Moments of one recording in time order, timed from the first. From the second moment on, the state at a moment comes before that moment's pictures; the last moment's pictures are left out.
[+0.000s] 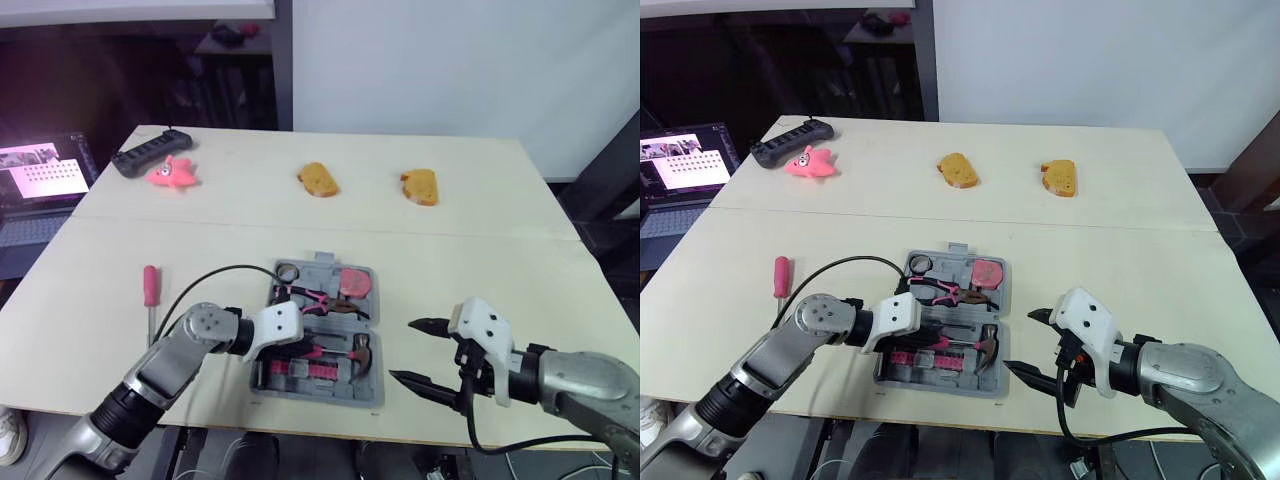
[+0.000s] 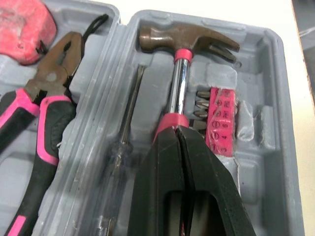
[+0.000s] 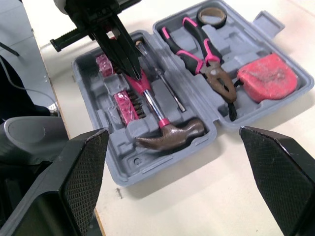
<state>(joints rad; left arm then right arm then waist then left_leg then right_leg) -0.31 0.63 -0.44 -0.18 -0.06 0.33 -1.06 0.22 -0.92 -0.20 -0.84 0.71 0.78 0.66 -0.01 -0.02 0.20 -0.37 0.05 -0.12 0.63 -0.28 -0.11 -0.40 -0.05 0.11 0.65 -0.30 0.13</state>
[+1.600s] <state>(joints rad) 0.05 1.01 0.39 0.01 -0.40 0.37 -1.22 0.38 -0.87 -0.42 -0.49 0.55 0.44 0.87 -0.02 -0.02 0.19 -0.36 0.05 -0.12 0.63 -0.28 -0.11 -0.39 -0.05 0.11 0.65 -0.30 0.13</state>
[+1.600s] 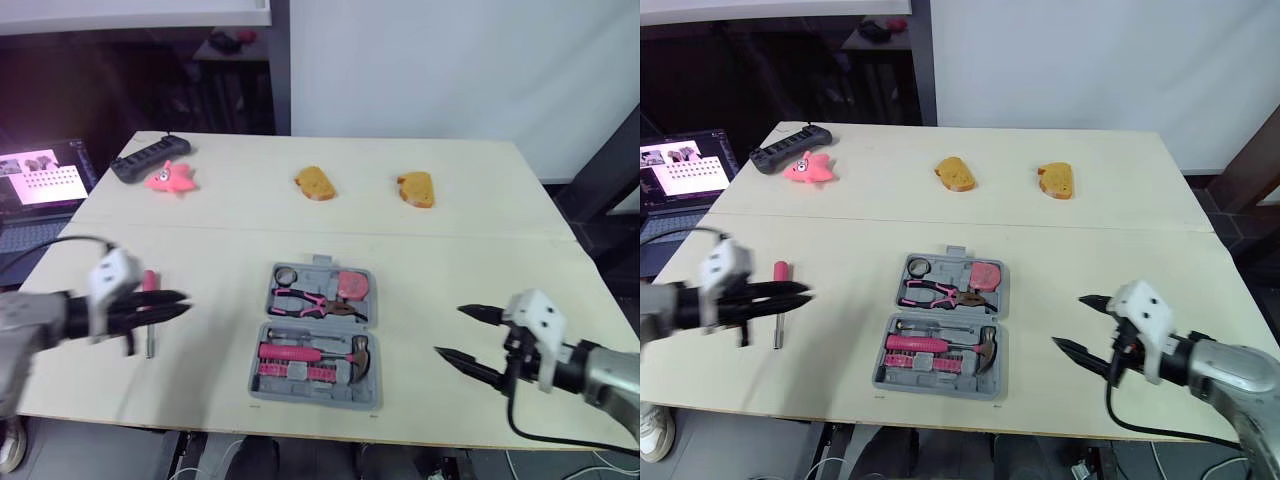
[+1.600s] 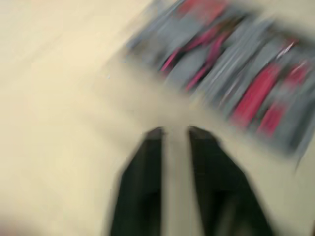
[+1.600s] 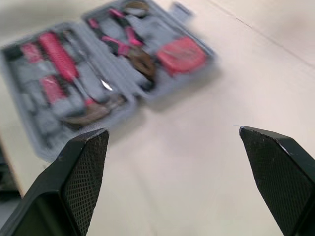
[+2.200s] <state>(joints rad) 0.27 1.02 0.68 0.59 -0.34 0.01 -1.17 0.44 -0.83 -0.55 -0.10 0.46 0.16 1.06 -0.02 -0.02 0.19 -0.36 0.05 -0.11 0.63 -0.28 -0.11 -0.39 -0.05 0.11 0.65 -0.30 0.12</state>
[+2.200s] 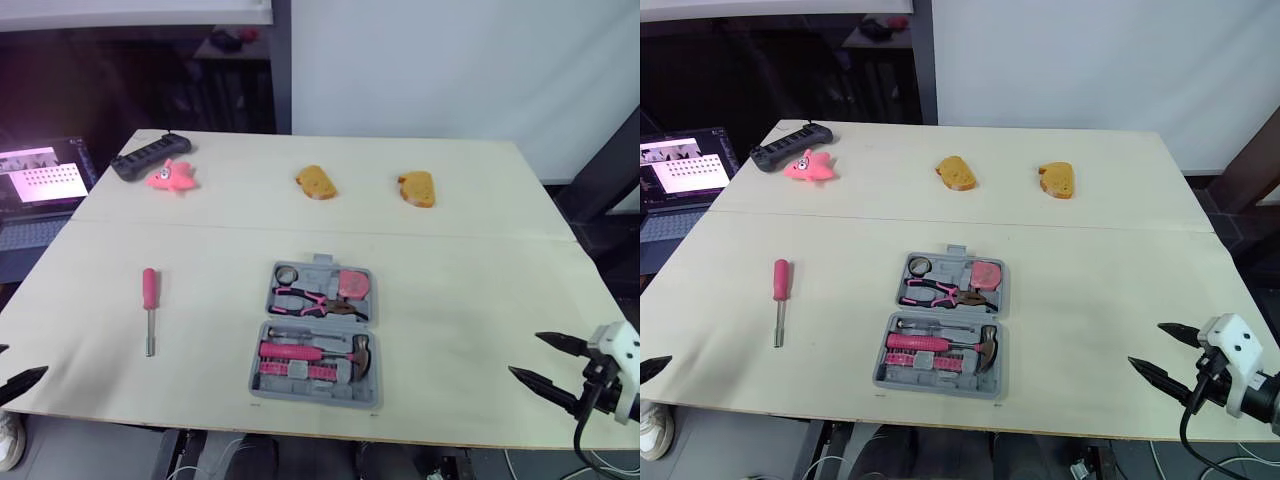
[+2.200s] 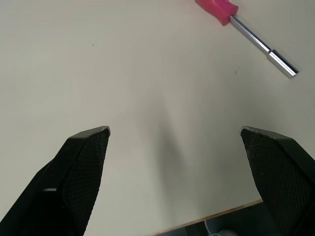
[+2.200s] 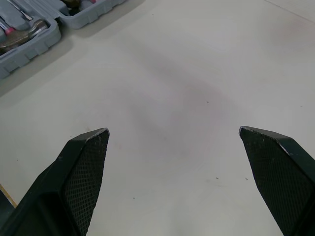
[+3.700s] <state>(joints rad) -0.17 0.50 0.36 0.21 -0.26 0.58 -0.31 0.12 -0.84 -0.28 -0.60 0.63 0.63 0.85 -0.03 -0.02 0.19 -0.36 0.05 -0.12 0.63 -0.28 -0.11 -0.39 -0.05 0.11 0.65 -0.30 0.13</state>
